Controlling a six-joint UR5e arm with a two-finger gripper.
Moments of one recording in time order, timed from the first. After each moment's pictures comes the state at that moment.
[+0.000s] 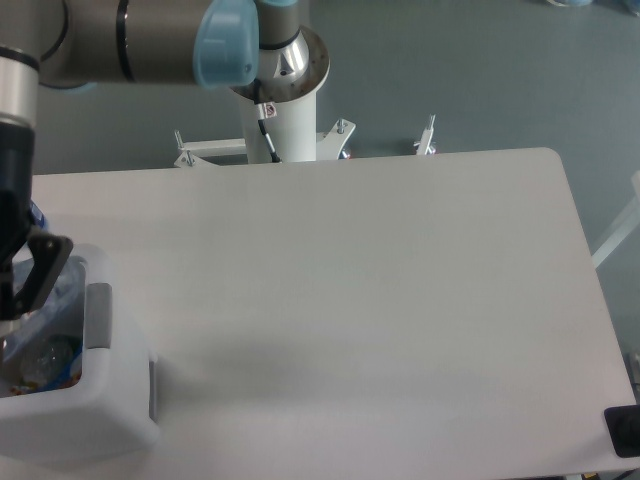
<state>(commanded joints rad) 1.95 -2.00 -1.13 -0.53 1.54 -0.08</state>
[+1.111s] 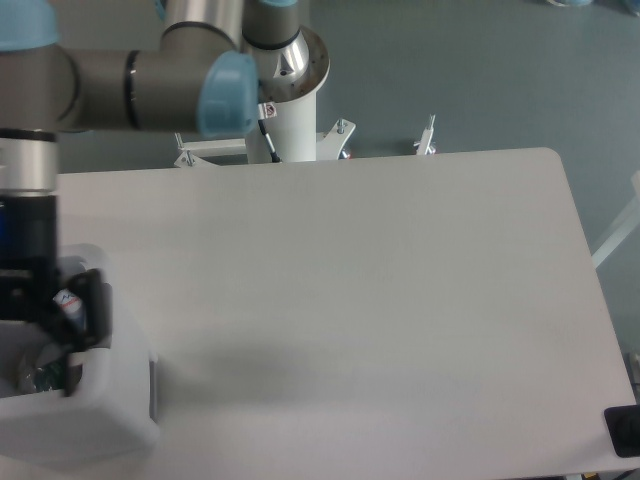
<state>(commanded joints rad) 2.10 -1.95 -1.23 -0.54 1.63 -0.02</state>
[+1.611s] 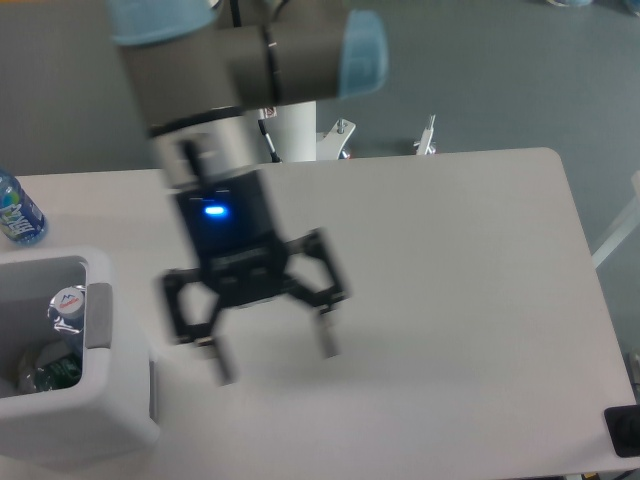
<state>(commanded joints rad) 2.31 -1.84 -1.34 -0.80 1.80 0.57</state>
